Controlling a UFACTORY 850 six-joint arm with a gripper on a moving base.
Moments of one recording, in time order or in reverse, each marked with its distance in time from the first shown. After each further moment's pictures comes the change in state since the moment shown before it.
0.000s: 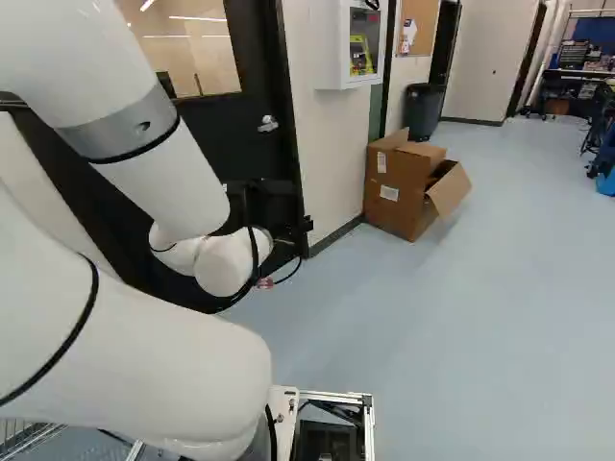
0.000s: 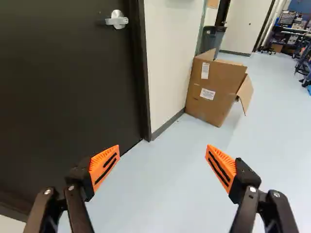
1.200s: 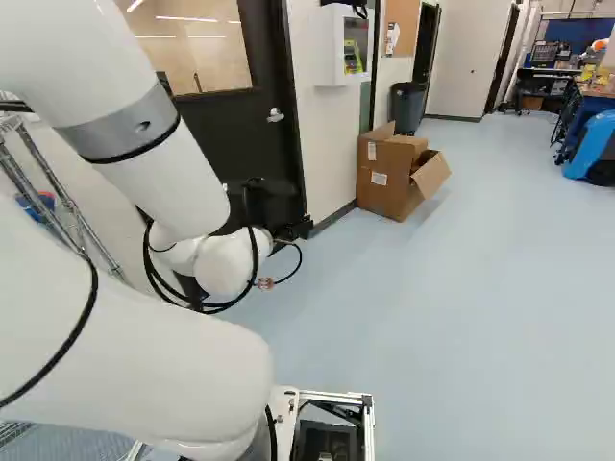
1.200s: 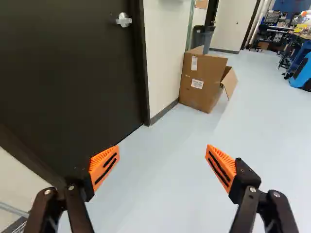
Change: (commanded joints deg) arm 0.0 0.0 0.0 0.0 0.0 0.0
